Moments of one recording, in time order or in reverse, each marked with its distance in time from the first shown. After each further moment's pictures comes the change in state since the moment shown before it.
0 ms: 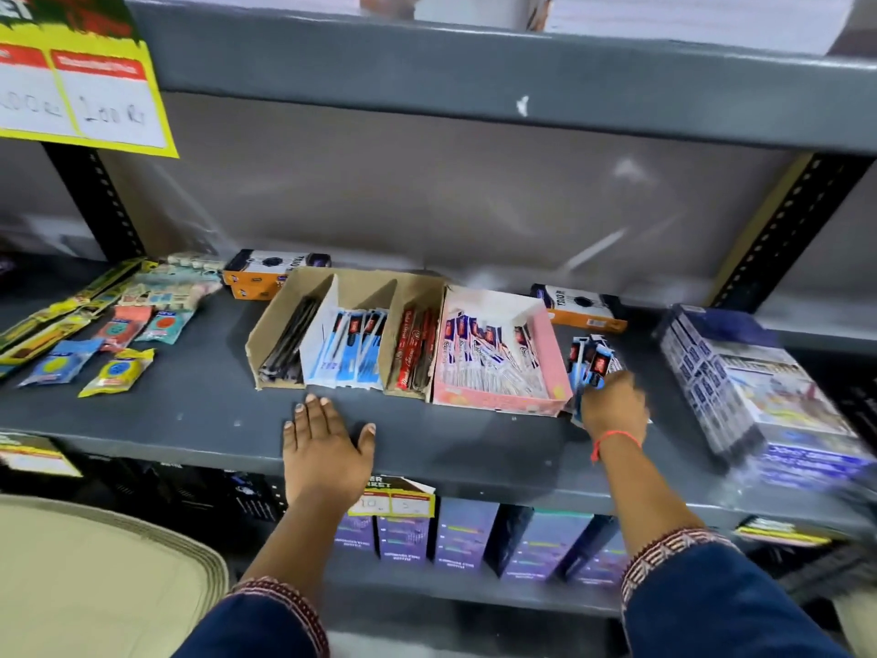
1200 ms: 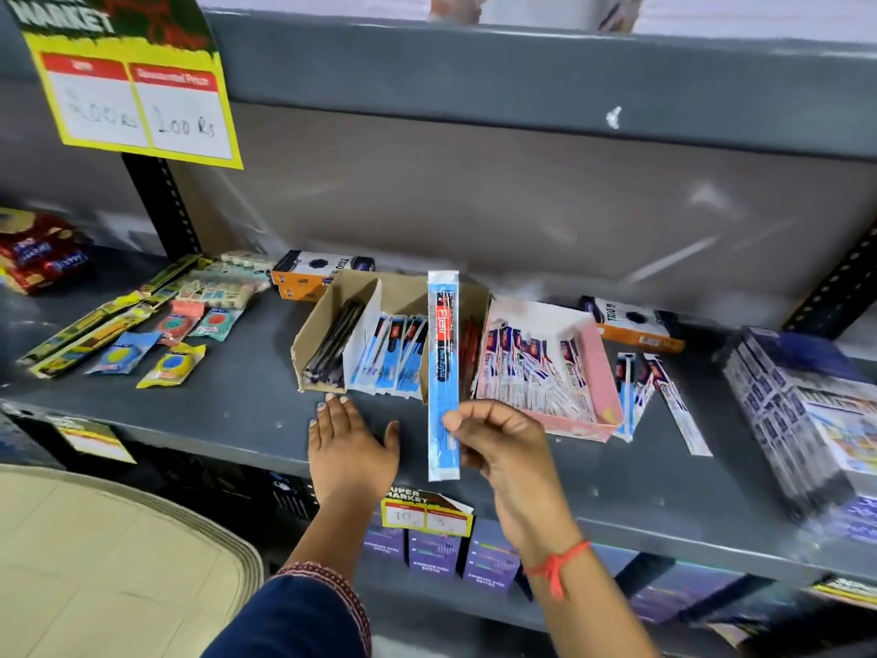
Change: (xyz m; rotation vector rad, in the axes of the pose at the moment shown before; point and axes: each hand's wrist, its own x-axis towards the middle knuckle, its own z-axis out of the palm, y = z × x) left_hand 0.011 -0.004 -0.010 -0.092 0.079 -0.123; right_hand -0.158 -0.069 0.006 0.965 -0.865 -0.164
